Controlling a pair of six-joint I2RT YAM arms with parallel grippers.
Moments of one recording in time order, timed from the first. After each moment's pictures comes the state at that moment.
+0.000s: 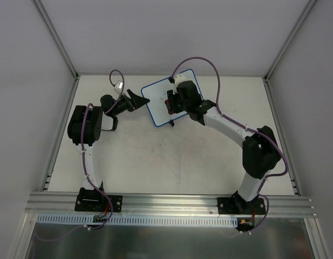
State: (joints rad) left arm -0.06 2.18 1.02 1.16 0.81 -0.94; right arm 0.67 1.75 1.38 -0.18 0.04 0.16
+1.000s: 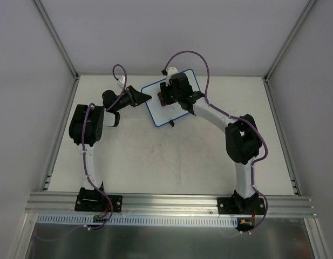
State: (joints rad) left arm -0.09 2.19 1.11 1.17 0.86 -0.96; right arm 0.63 2.02 1.65 -0.15 -0.03 0.15
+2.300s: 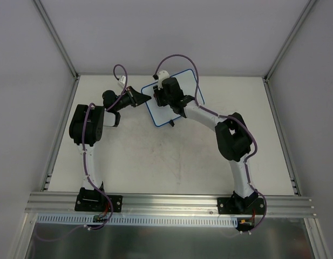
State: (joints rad) left arm -0.09 2.19 1.11 1.17 0.87 -0.95; right arm 0.69 2.13 1.68 -0.05 0.09 0.04
